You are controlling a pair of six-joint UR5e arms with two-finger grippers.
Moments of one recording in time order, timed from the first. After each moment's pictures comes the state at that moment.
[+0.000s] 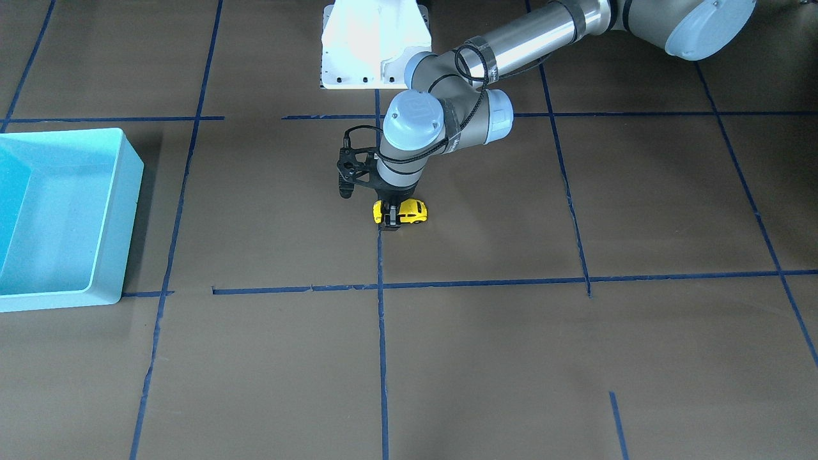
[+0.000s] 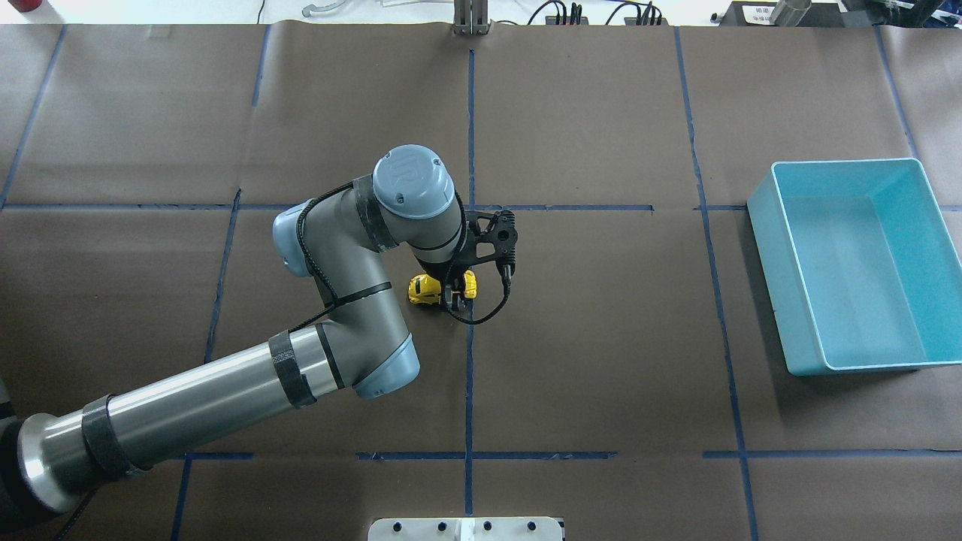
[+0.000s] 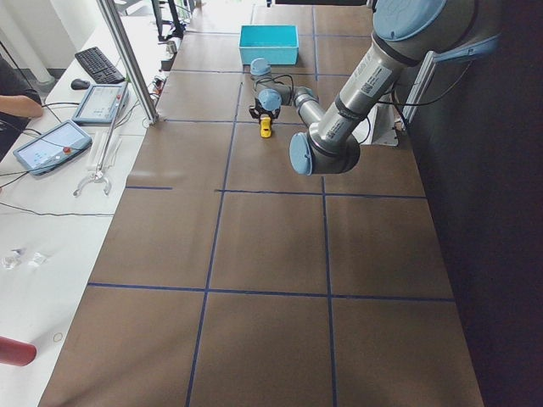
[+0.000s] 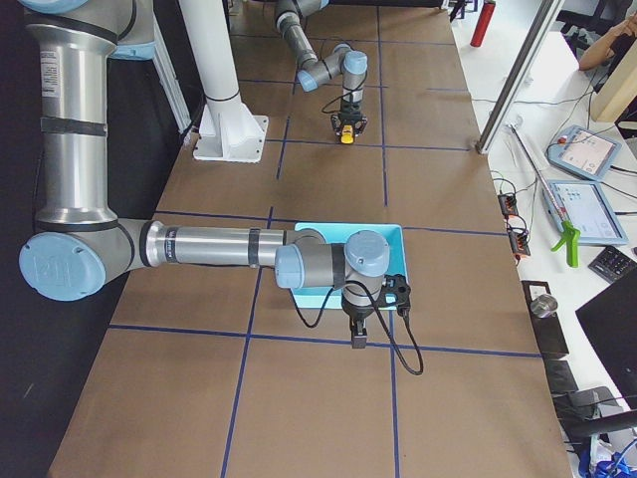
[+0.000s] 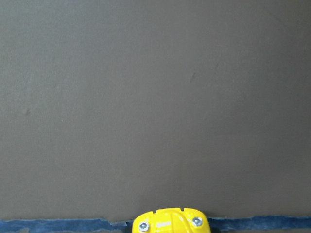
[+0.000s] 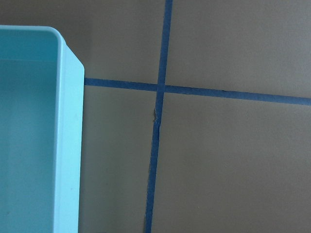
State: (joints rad) left arm -0.53 -2.43 -1.29 -1.86 -2.01 0.34; right arm 1.51 -1.63 1.63 -1.50 2.30 0.02
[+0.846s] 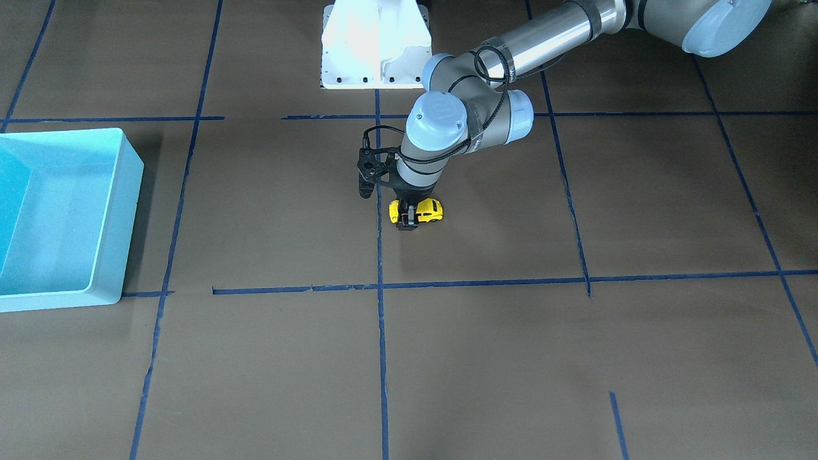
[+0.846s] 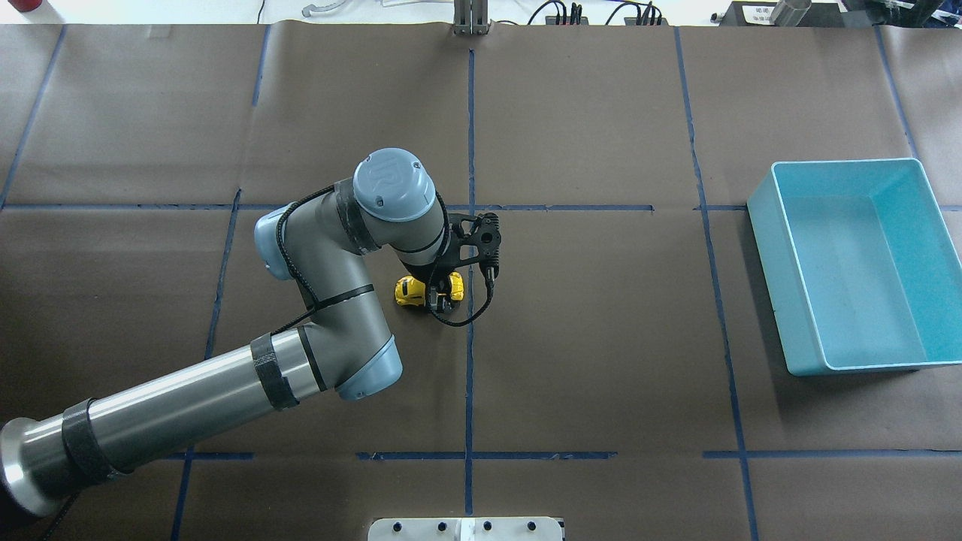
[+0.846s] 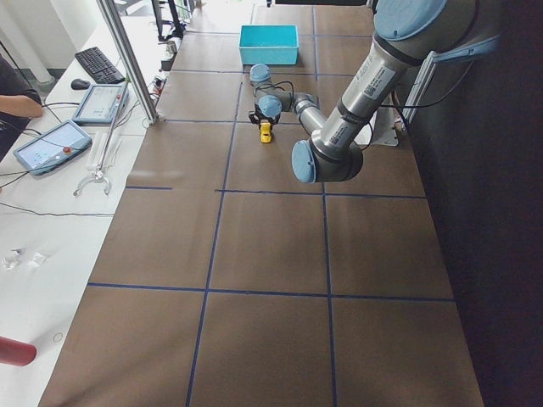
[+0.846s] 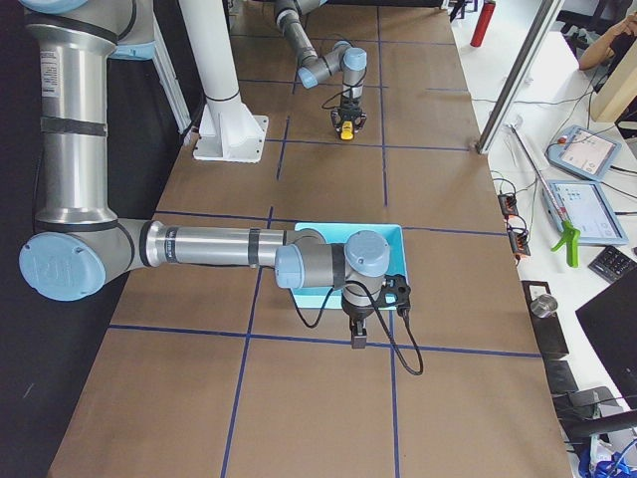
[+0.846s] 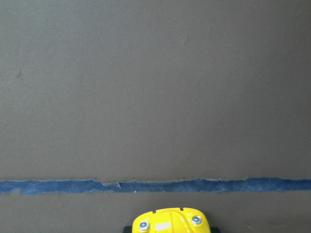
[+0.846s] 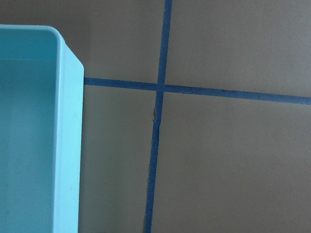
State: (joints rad) left arm -0.54 -2.36 -1.35 -1.87 -2.02 0.35; right arm 1.51 -1.63 1.63 -1.50 2.30 0.02
